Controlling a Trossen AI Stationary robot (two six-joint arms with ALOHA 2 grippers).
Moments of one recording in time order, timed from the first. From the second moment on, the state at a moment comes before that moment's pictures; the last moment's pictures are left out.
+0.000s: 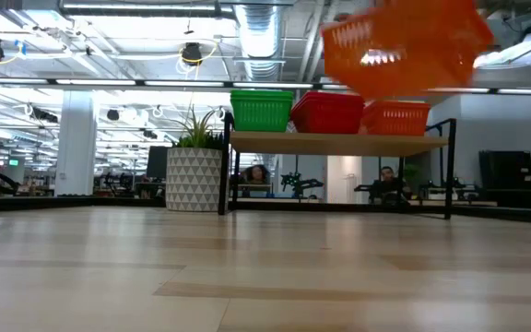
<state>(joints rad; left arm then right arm) -0.22 0.85 1.21 -0.83 -0.29 -0.82 -0.01 1.29 1.13 -0.94 -0.12 0.89</state>
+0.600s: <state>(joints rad) -0.22 0.85 1.21 -0.83 -0.30 -0.83 -0.77 1.34 1.75 -1.28 -0.06 0.50</state>
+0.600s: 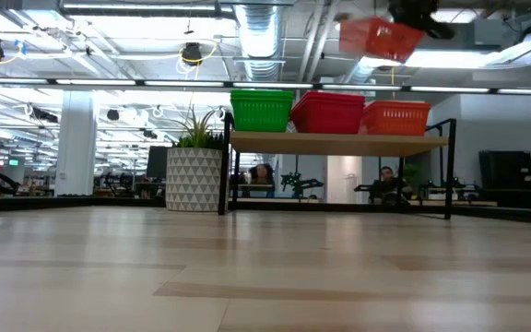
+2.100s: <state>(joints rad) -0.22 0.85 1.21 -0.83 -0.36 -0.84 -1.04 1.56 1.63 -1.34 -0.22 0.35</state>
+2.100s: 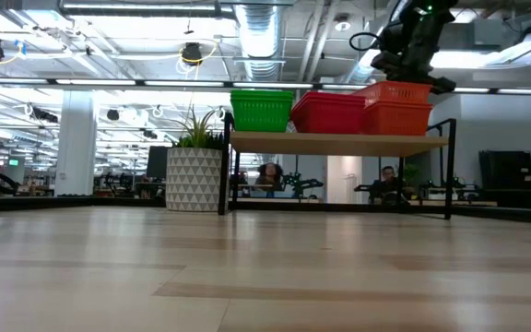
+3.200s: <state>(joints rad) -0.22 0.83 1.21 -0.82 -0.37 -0.85 -1.07 1.49 1.69 -1.32 -0.16 0.32</state>
